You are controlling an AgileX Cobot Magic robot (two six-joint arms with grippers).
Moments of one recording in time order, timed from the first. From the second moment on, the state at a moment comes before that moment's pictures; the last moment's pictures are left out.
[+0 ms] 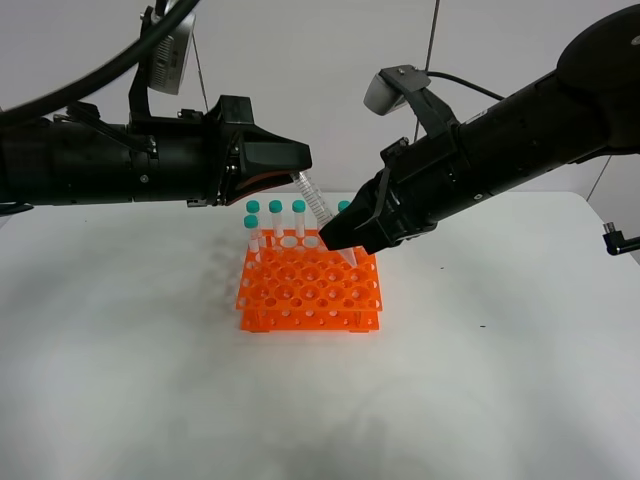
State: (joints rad) left arm -0.42 1.43 -0.87 -1.72 0.54 1.15; right arm 0.47 1.49 -1.12 0.85 0.77 -0.92
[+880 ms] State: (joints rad) left arm -0.42 1.43 -0.87 -1.72 0.56 1.15; right arm 0.47 1.49 -1.35 0.54 1.01 -0.62
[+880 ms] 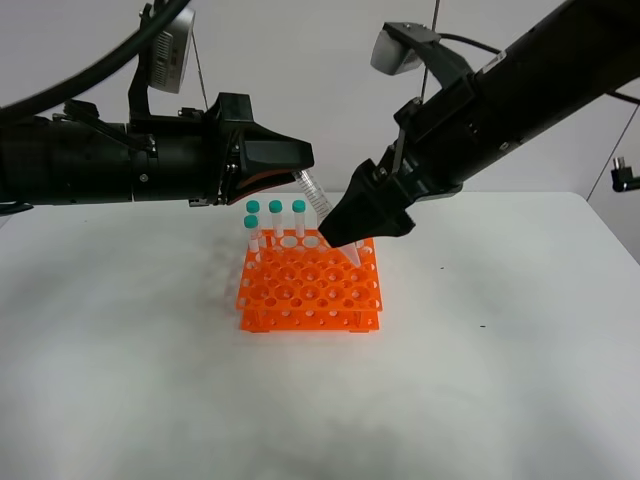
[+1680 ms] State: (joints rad) left arm -0.42 1.43 -0.87 -1.72 0.56 1.15; right arm 0.10 1.63 -1.44 0.10 1.16 -0.06
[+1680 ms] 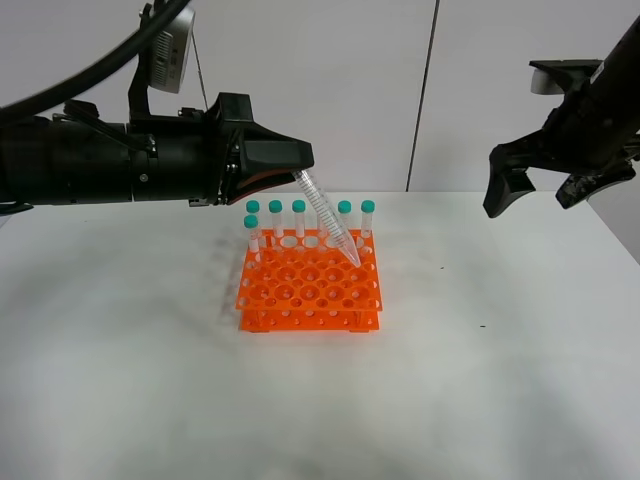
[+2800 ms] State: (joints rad) left arm -0.42 1.43 -0.87 -1.72 0.56 1.15; right arm 0.07 0.55 -0.55 0.06 1.11 -0.03
